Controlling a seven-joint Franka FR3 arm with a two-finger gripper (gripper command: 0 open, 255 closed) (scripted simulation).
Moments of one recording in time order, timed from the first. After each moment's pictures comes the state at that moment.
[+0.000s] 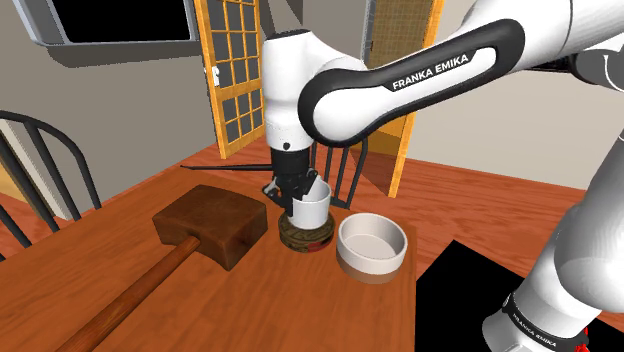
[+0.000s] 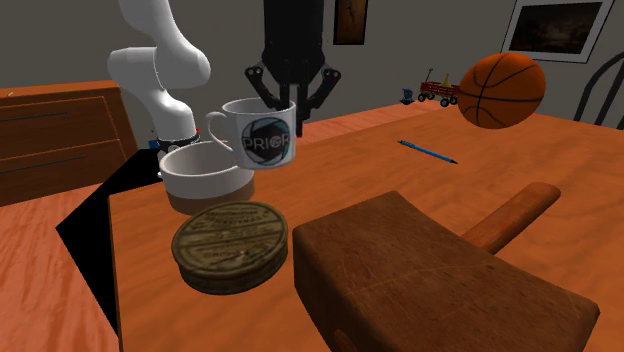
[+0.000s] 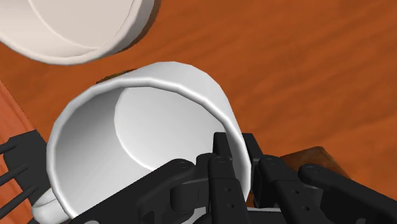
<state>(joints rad) 0.07 0.05 0.59 -1.94 -0.10 1.99 0.68</state>
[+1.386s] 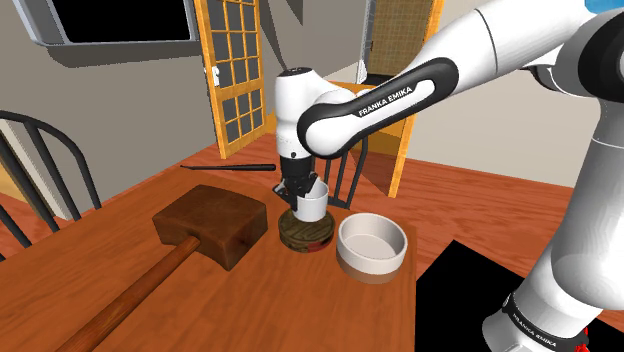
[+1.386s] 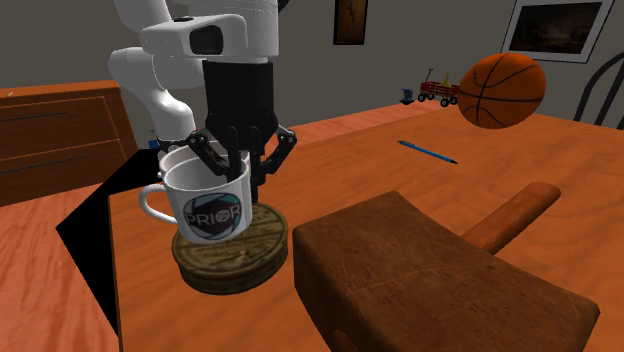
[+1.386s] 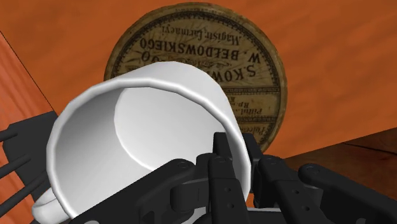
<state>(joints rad) 0.00 0.18 0.51 -1.95 -0.18 2.12 0.57</state>
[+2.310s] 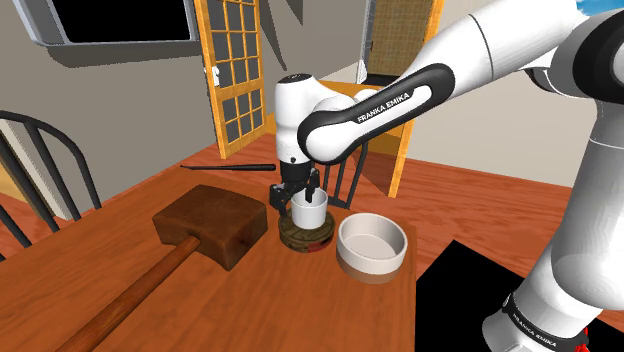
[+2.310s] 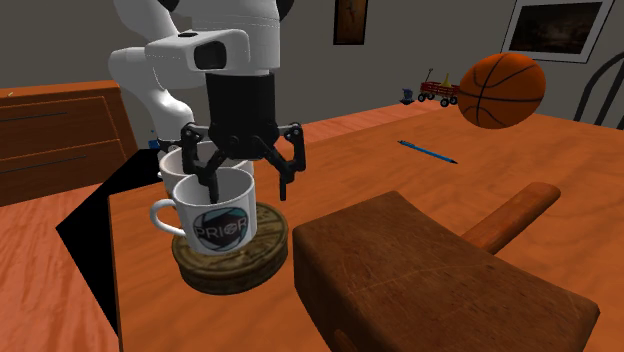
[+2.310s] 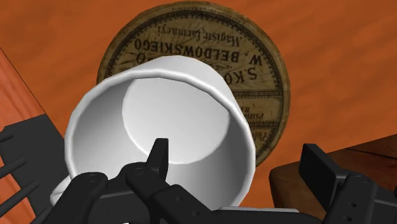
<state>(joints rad) 0.00 0.20 0.51 -1.97 -0.19 2.15 0.58</state>
